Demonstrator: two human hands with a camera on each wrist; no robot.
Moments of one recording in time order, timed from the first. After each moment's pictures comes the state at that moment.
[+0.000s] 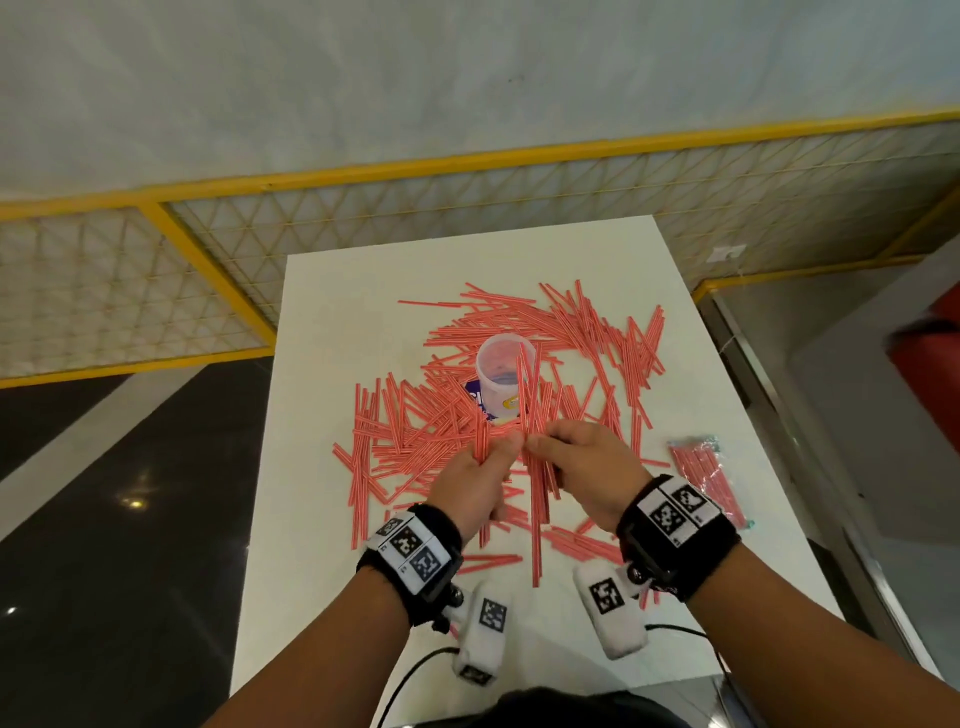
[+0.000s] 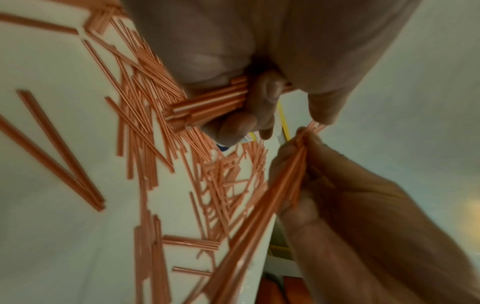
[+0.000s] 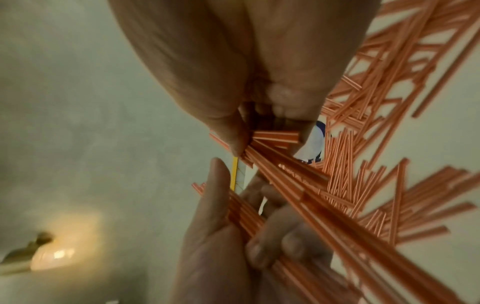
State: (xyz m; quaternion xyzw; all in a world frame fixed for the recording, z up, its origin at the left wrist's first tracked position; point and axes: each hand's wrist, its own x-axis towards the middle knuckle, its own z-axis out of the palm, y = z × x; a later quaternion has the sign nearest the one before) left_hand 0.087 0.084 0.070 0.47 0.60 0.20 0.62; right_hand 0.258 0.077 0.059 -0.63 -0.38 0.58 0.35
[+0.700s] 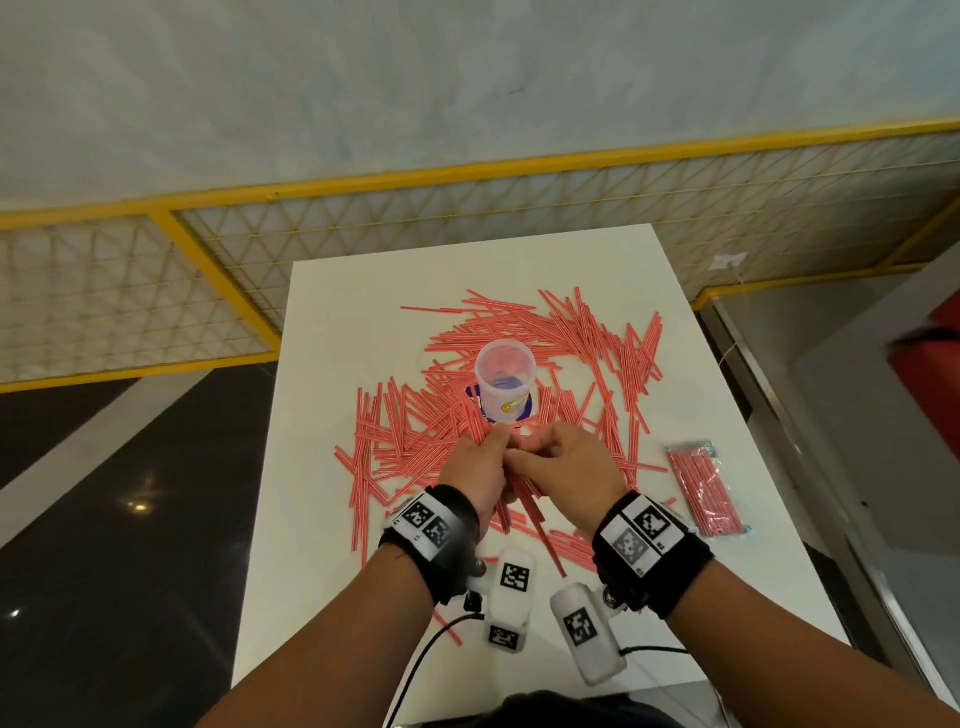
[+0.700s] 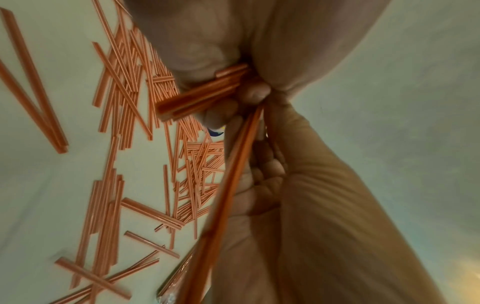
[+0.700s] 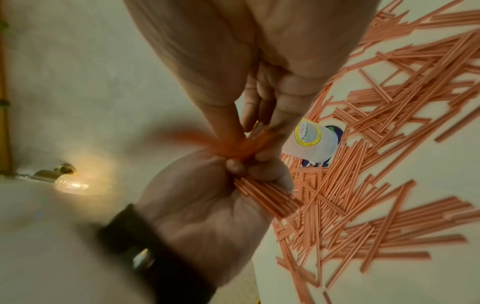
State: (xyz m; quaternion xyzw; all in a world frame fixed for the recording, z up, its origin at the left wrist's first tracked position) left_hand 0.116 0.105 0.056 0.29 0.66 0.28 0.63; right_hand 0.238 0.070 0.073 -0.68 -0.41 0.49 0.36
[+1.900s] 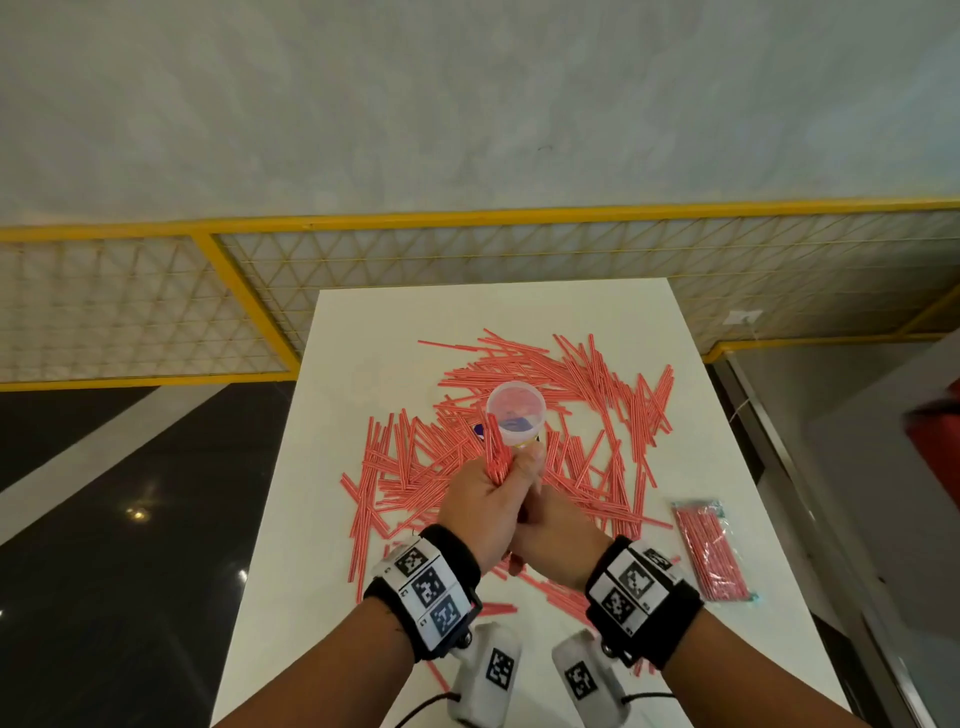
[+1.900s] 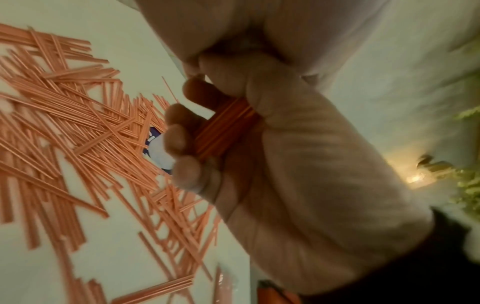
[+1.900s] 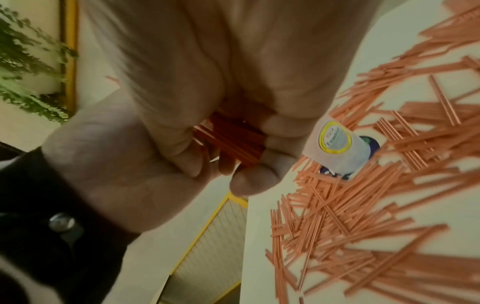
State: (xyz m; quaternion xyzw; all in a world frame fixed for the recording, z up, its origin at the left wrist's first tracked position) left_hand 0.105 0.089 0.114 0.57 0.54 0.35 0.51; right_hand 0.227 0.077 0.095 -0.53 -0.61 0.55 0.22
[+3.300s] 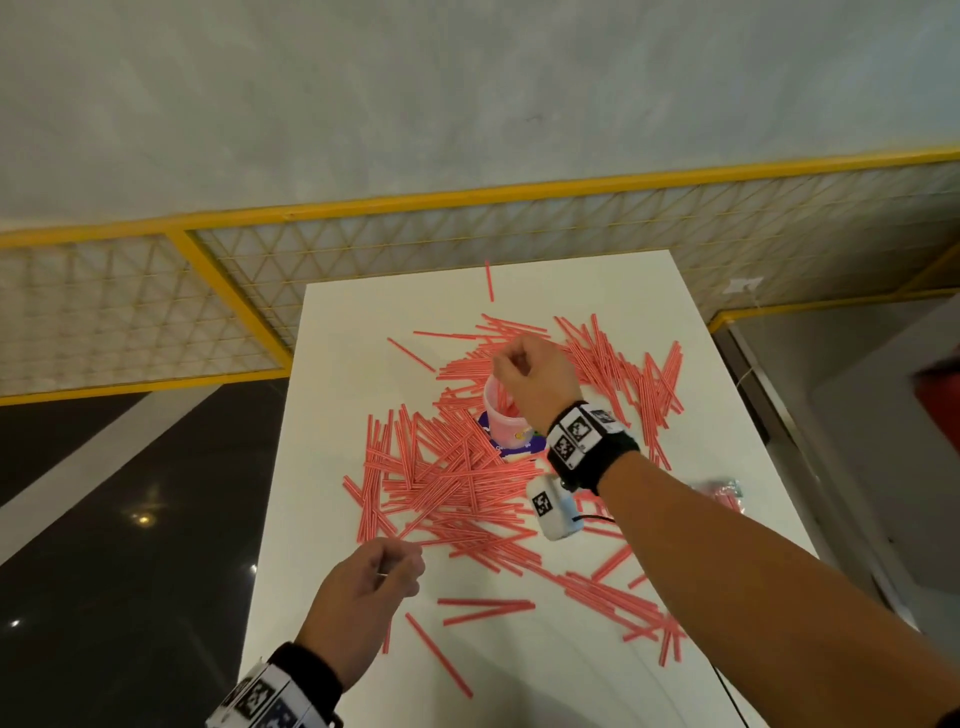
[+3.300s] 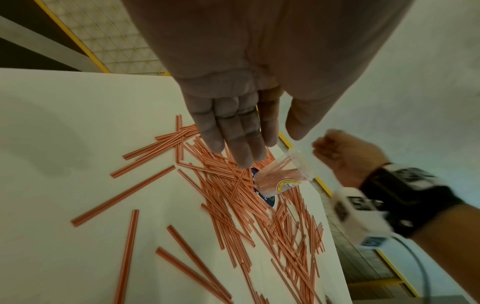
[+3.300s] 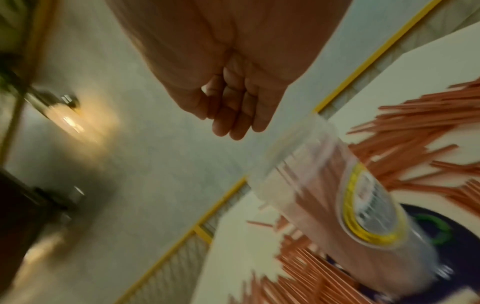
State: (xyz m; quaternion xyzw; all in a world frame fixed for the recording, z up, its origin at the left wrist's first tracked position) left_hand -0.027 0.046 0.067 0.48 0.67 0.22 0.53; right_hand 0.228 0.219 0.064 -0.64 -0.57 0.34 0.38
